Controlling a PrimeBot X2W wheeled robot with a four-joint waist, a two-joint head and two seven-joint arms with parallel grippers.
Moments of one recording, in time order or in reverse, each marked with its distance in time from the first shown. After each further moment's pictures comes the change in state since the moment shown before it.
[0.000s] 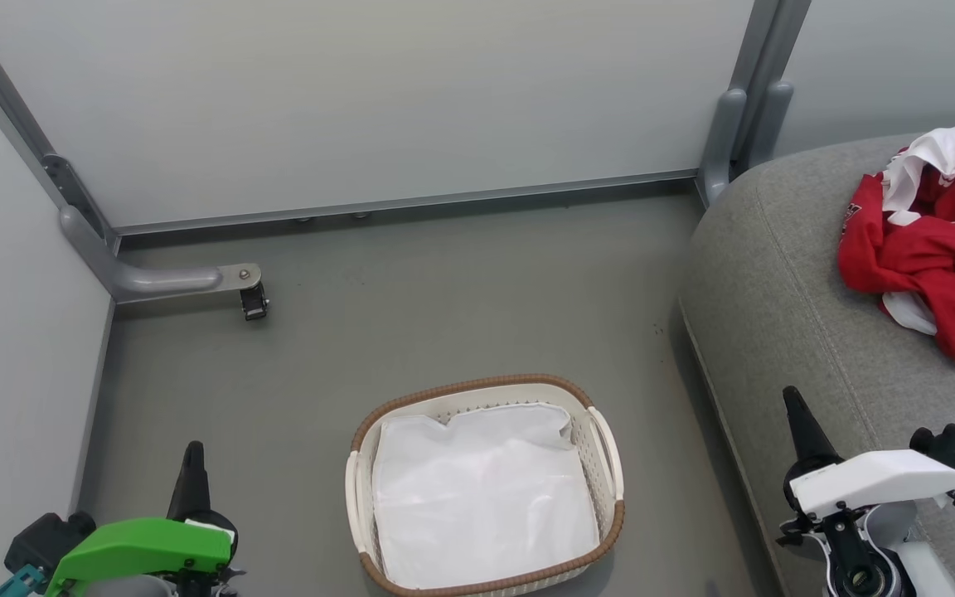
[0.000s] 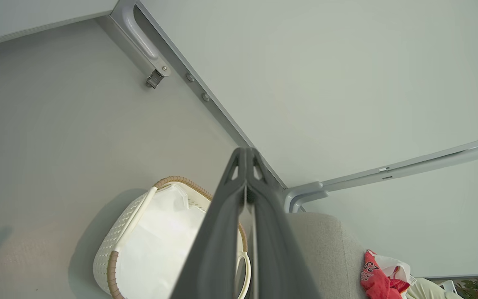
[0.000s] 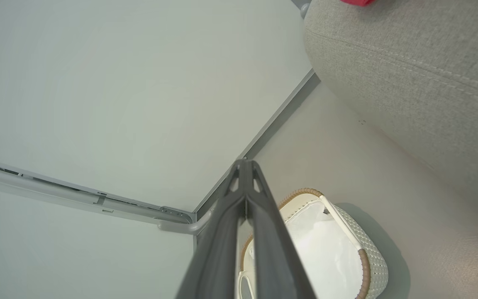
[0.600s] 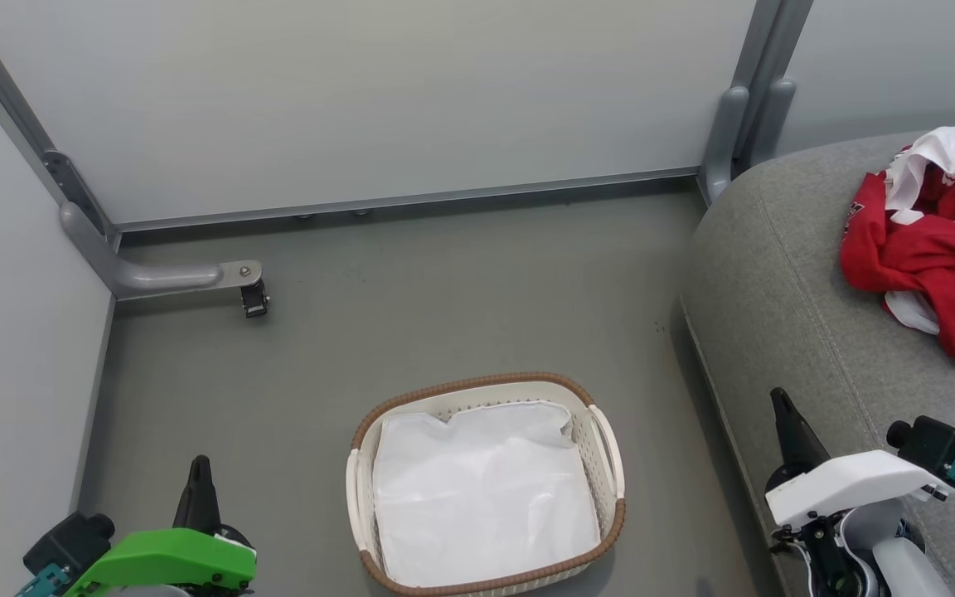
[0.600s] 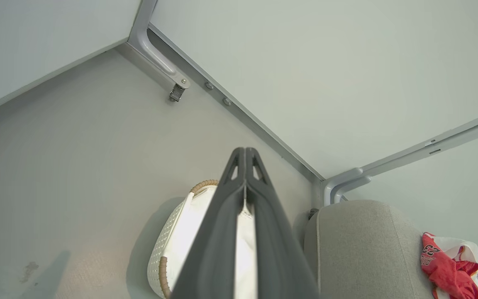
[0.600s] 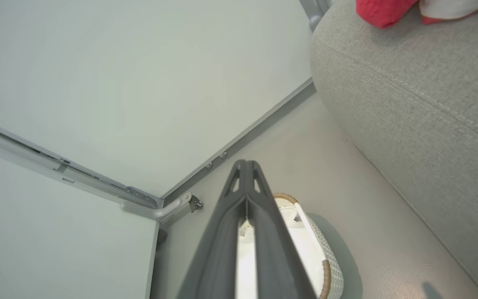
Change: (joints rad) left arm 0.014 0.000 -0.029 0.030 0.204 0.019 -0.056; right arm -0.011 -0.006 0.042 0.033 -0.210 0.000 -0.057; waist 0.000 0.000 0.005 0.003
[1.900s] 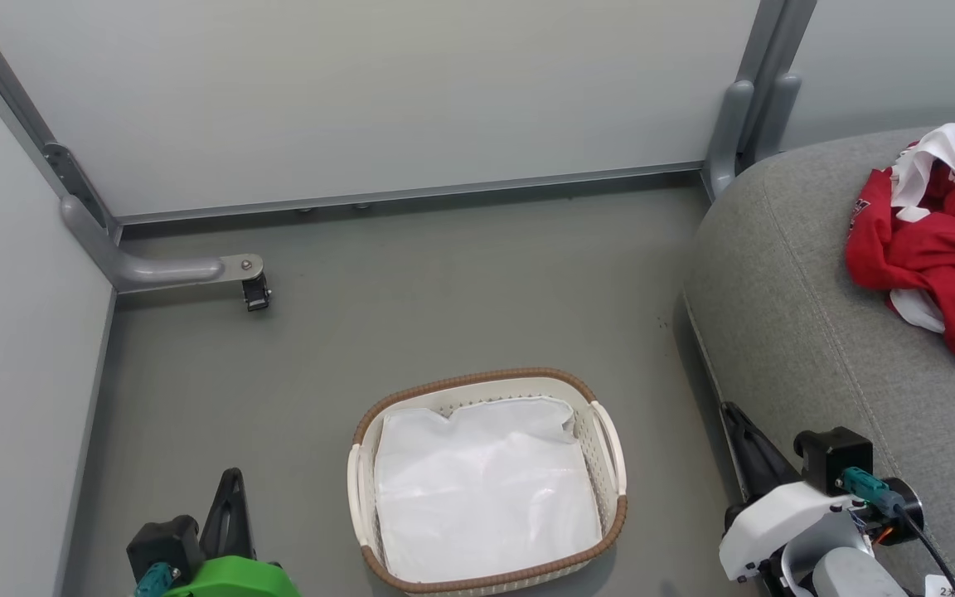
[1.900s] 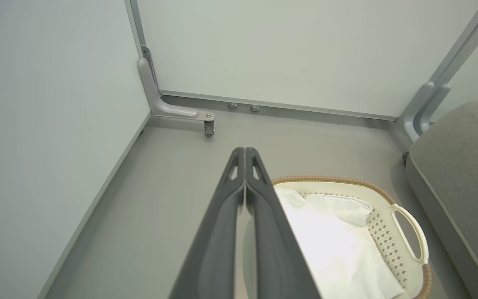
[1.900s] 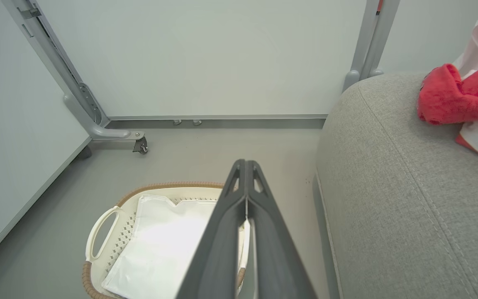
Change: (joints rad) left arm 0.016 0.001 -0.079 0.081 0.606 0.056 -0.167; right arm -0.021 -0.023 0.118 0.090 -0.612 0.000 -0.166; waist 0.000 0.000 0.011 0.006
